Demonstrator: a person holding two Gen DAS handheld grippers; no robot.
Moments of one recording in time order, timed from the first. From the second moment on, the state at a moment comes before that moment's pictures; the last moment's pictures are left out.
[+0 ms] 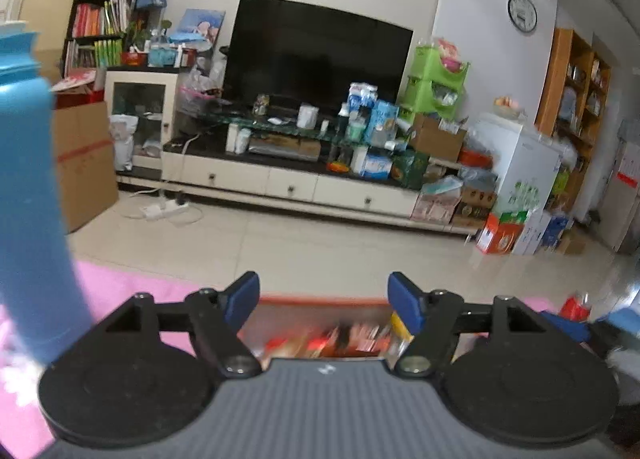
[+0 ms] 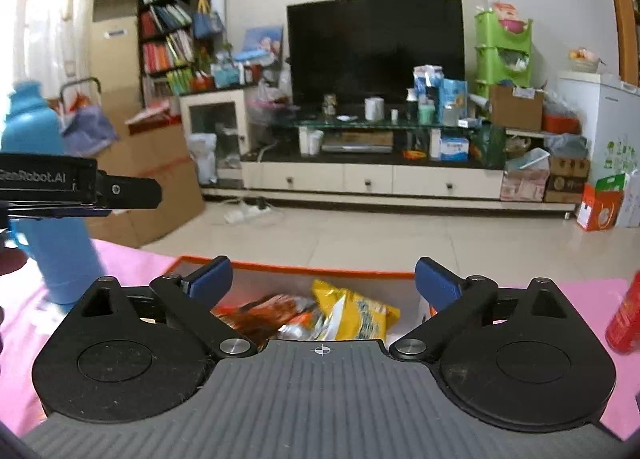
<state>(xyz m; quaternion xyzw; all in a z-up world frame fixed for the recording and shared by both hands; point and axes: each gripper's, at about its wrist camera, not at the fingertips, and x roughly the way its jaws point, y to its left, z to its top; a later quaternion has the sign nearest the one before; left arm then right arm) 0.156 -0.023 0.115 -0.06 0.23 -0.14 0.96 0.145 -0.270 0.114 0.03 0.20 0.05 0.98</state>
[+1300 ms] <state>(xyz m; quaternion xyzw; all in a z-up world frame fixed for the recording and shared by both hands) 0.067 0.050 -0.045 0.06 0.42 -0.16 0.89 0.031 -0.368 -0.025 0.10 0.40 0.00 0.91</state>
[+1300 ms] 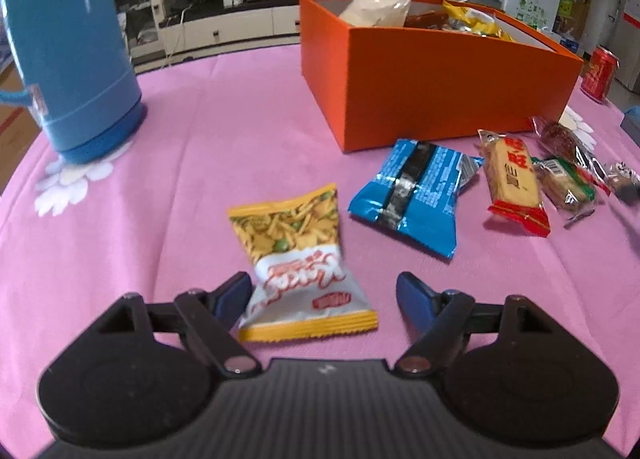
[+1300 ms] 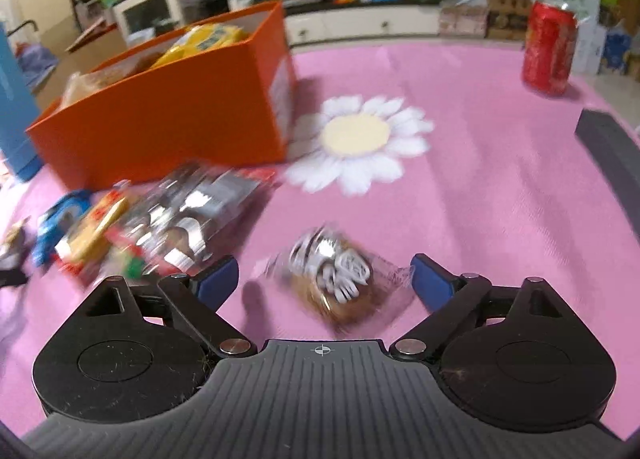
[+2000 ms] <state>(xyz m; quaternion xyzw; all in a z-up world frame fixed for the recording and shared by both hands) 0.090 0.051 -0.046 0.03 0.42 -0.08 0.90 0.039 -0.333 -0.031 0.02 0.39 -0.02 0.92</state>
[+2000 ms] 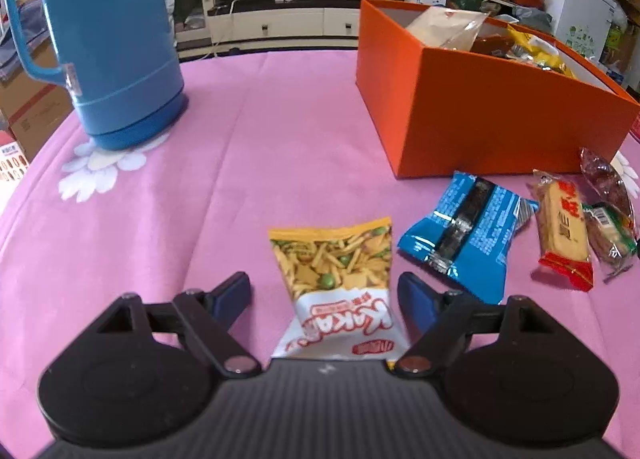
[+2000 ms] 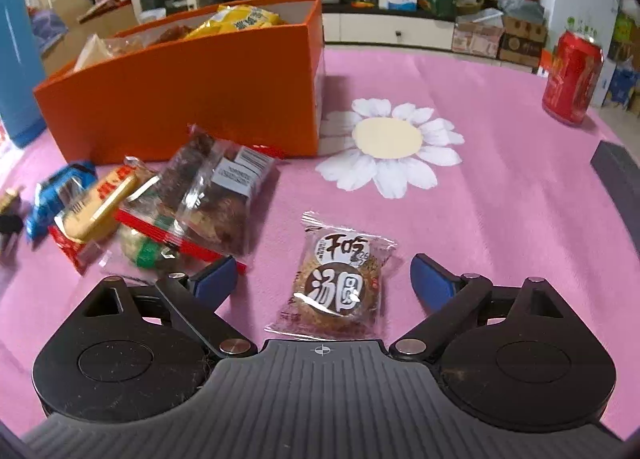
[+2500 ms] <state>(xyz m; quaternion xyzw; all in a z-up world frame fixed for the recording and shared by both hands) 0.034 0.046 -0.039 0.08 0.44 -0.19 0.88 -0.013 -0.328 -0.018 0.01 0.41 0.01 0.91</state>
